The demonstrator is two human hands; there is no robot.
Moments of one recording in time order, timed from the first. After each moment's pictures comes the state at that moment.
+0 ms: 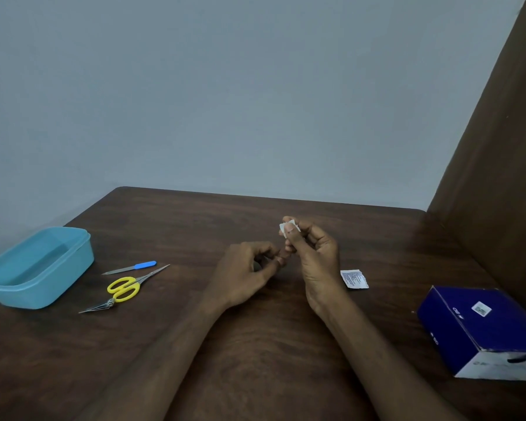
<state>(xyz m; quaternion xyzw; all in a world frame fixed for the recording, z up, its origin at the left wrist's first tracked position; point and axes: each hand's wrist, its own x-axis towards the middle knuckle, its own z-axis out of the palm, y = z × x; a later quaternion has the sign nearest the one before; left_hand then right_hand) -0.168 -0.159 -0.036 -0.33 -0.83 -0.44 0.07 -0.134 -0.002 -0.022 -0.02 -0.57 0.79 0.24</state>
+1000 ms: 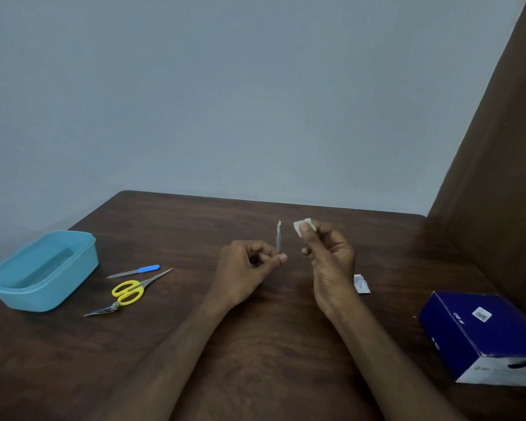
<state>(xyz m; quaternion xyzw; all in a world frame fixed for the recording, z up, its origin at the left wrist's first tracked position) -0.160 -0.156 -0.026 -0.25 -0.80 -0.54 0.11 -0.129 0.009 -0.015 -0.02 -0.51 0.82 0.26</state>
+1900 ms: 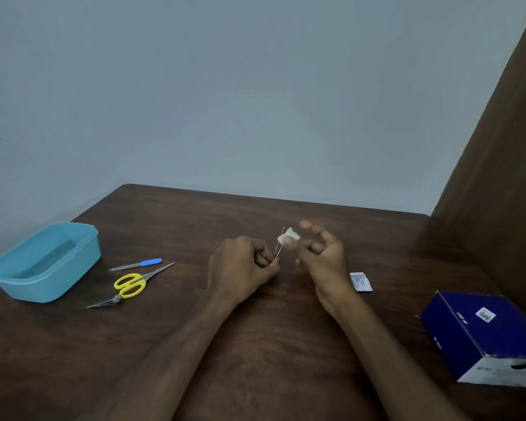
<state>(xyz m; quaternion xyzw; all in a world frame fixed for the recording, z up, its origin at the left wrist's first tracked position) -0.158 -0.157 -0.023 -0.15 -0.91 -0.34 0.17 -0.139 0.015 -0.030 -0.03 -0.65 0.73 0.18</state>
